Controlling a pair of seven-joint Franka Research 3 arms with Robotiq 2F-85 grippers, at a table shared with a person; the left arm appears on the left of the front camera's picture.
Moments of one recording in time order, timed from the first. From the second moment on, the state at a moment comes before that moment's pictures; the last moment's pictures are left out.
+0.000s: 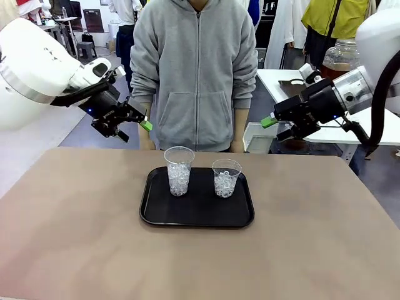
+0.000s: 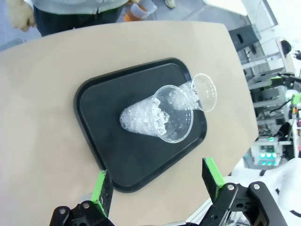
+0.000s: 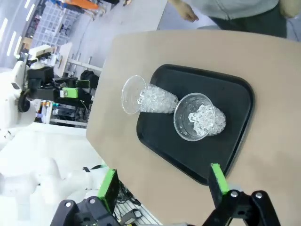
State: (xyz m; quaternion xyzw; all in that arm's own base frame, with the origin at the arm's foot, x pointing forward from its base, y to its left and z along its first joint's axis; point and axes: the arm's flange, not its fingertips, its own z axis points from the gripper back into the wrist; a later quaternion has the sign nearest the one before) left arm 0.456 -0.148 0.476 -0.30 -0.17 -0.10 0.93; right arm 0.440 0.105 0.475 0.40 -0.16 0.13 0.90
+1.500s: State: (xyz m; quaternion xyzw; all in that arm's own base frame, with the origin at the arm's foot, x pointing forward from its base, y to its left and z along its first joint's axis) left arm 0.475 -0.056 0.411 -0.57 -0.05 0.01 0.82; right arm 0.471 0.024 0.422 0.65 0.00 -0.07 0.76
